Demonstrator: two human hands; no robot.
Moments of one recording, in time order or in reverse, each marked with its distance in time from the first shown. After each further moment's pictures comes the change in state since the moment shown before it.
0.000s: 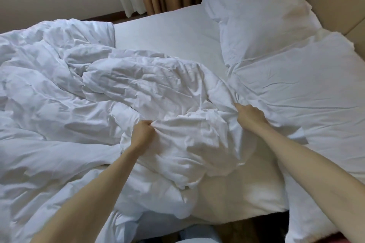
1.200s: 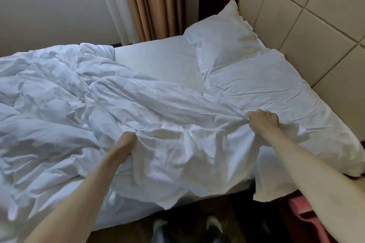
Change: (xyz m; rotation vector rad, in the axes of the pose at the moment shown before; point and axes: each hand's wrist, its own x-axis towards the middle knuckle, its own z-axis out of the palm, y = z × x) left_hand -0.177 -0.068 -0.010 -0.304 -0.063 -0.127; right_hand -0.222 0.090 0.004 -0.284 0.277 0.102
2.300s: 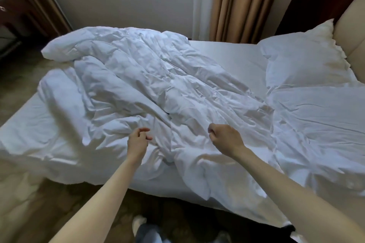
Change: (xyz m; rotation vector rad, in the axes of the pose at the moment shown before) left_hand -0.052 -0.145 -0.088 -0.451 0.464 0.097; right_hand -0.078 -0.260 -0.034 0.479 0.031 -0.665
